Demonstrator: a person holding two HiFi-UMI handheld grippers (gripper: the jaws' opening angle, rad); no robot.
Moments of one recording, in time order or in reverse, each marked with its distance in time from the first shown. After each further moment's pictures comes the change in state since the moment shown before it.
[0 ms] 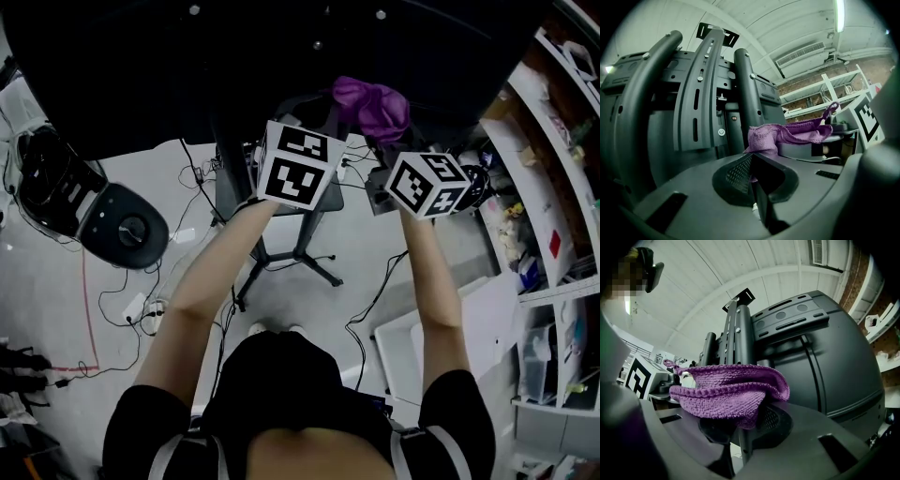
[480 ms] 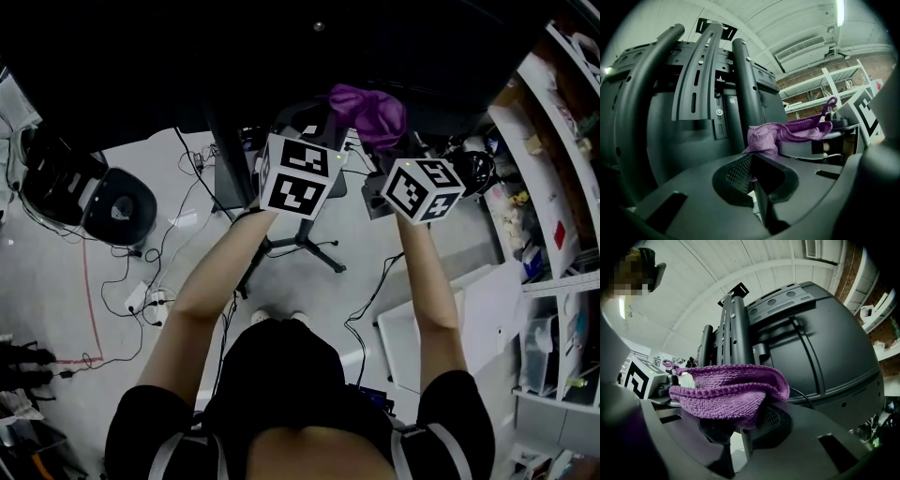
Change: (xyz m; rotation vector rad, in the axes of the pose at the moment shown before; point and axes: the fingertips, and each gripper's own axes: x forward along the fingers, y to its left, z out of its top) left arm 0.002 -0.004 -0.055 -0.002 0.054 0.021; right arm -0.002 -0.001 -0.051 0.057 0.049 -0.008
